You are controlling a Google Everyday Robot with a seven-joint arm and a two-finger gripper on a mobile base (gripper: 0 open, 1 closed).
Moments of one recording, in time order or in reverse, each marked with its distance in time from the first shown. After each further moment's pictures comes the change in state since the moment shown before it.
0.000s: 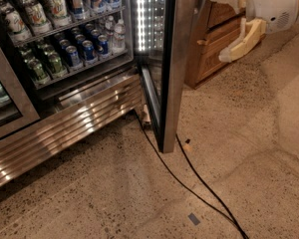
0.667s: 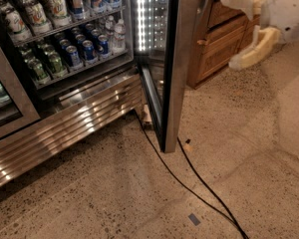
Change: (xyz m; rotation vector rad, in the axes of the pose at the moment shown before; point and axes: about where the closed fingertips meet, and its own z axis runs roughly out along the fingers) arm 0.007 0.015 -0.022 0.074 -0.025 0.018
